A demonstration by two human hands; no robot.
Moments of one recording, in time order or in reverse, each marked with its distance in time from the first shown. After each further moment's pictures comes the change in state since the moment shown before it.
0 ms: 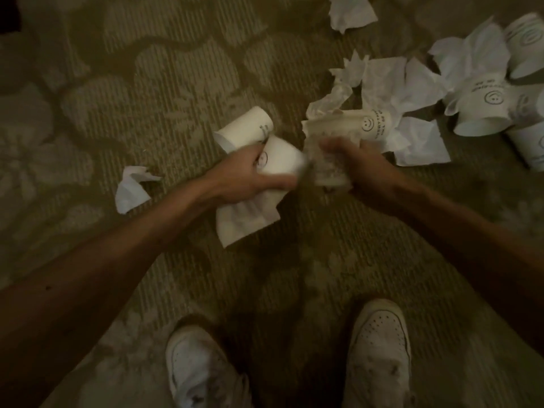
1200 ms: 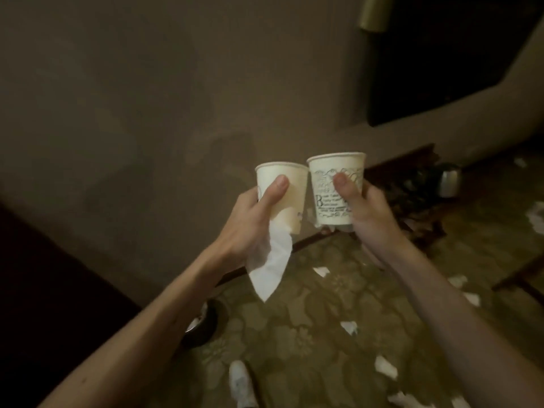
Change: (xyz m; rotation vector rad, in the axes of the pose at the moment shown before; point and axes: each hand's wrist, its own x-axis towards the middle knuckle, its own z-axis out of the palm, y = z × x) left_hand -0.892 0.662 -0.147 -0.733 1.605 0.094; right_hand -0.715 -0.671 0.374 -0.323 -1.222 -0.482
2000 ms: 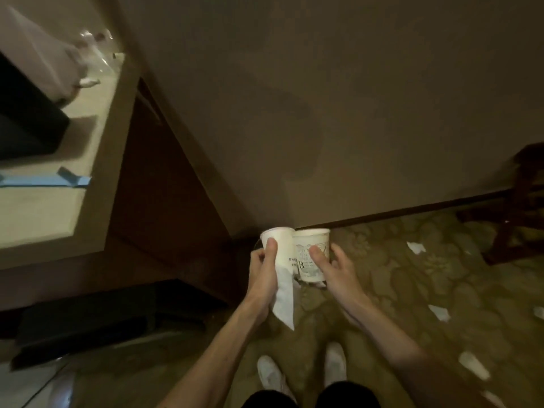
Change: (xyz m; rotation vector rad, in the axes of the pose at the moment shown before) left_hand -0.149 -0.239 -0.334 -0.201 0.743 -0.659; right_hand -0.019 0.272 0.385 -0.042 -0.141 0.580
